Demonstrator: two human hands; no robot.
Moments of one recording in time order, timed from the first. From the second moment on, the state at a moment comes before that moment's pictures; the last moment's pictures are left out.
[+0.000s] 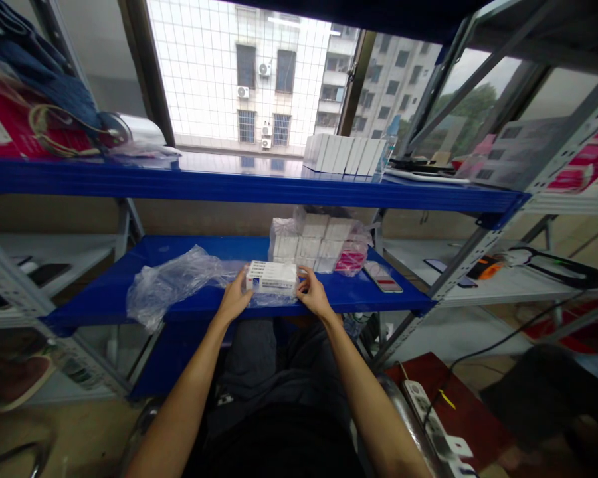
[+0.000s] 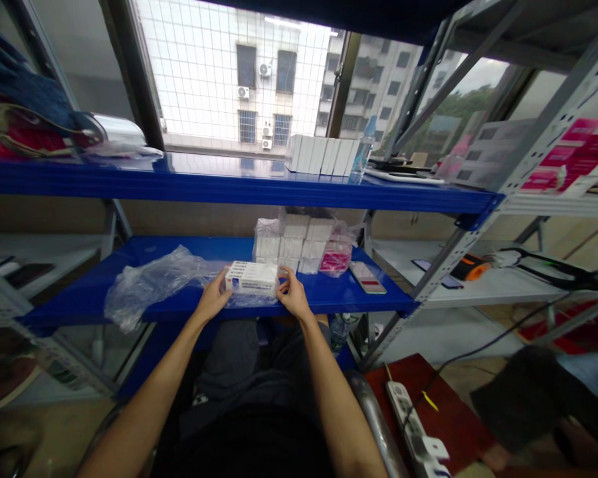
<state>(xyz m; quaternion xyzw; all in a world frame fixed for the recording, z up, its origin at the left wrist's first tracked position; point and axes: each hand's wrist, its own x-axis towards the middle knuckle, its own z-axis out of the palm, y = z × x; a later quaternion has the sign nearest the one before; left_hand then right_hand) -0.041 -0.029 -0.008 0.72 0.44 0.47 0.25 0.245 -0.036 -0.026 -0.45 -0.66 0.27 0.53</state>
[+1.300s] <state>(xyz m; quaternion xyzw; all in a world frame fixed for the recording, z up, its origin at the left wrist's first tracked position) -0.029 -0.032 -0.004 0.75 0.48 0.42 0.16 0.241 -0.050 -0.007 -0.48 -0.72 0.23 0.45</state>
